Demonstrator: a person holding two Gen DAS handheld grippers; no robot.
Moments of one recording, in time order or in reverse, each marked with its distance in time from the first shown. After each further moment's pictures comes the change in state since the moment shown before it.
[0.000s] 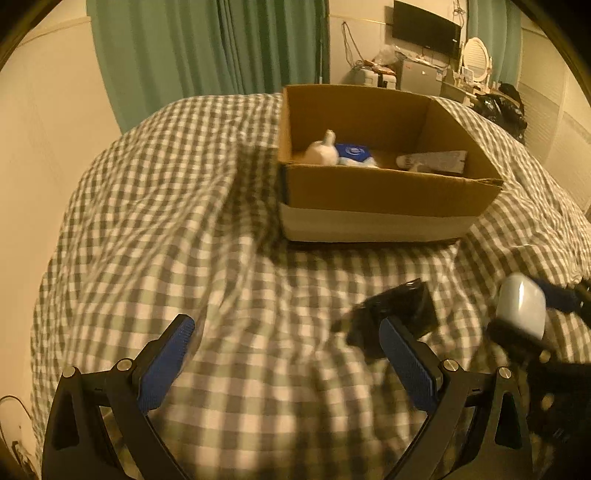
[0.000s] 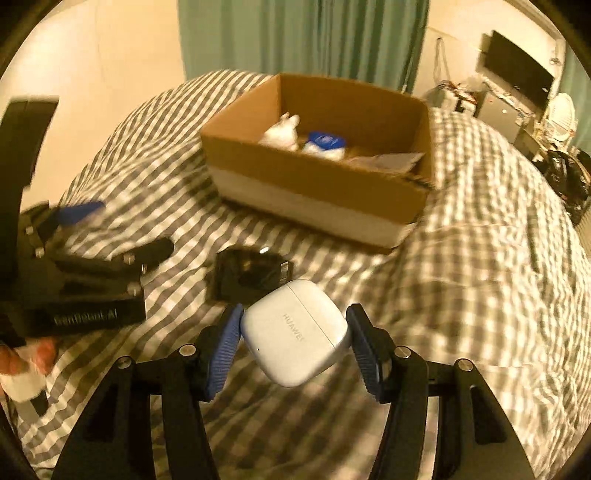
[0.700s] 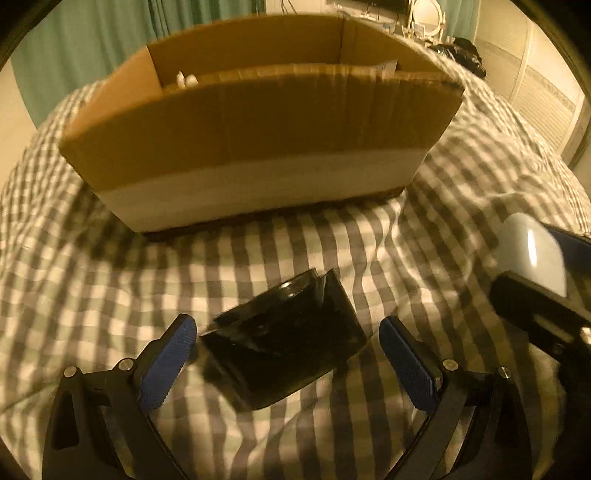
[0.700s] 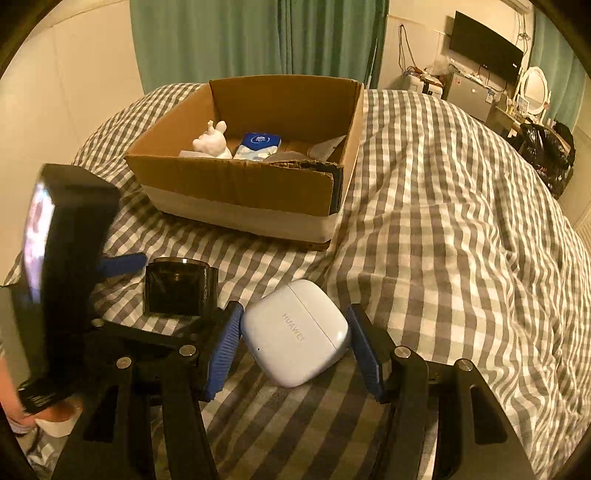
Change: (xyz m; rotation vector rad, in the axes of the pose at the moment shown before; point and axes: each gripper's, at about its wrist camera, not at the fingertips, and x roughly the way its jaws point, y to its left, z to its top) left arm 0.071 -0.082 0.000 0.148 0.137 -0.143; right arm 0.014 -0.051 0.000 0.102 0.005 -0.050
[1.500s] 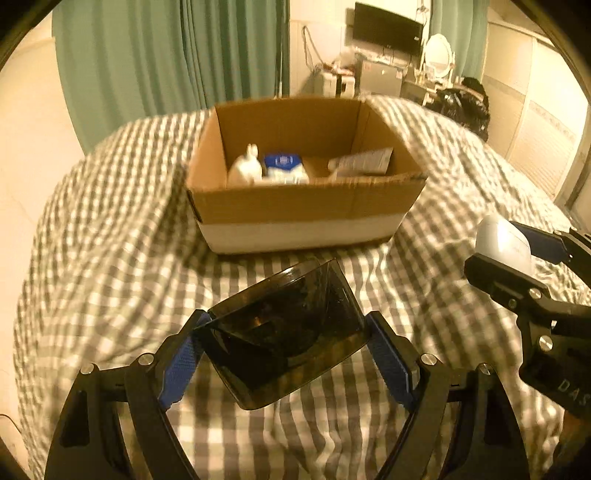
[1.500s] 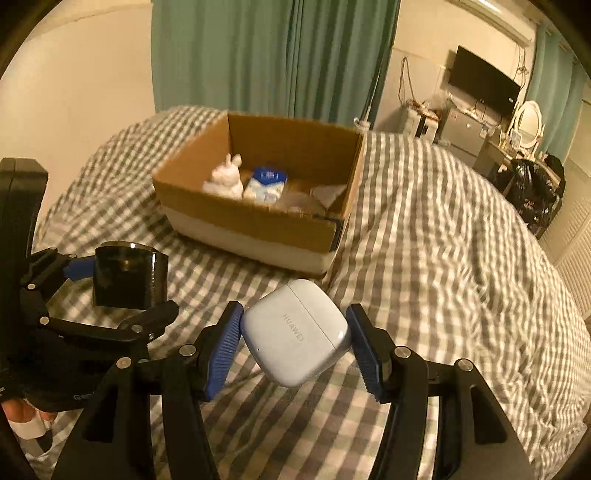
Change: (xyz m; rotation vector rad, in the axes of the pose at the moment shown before) left arm -0.108 0.023 -0.020 -0.065 -0.184 0.038; right arm -0.055 0.018 0.005 -0.073 -0.115 -0.059
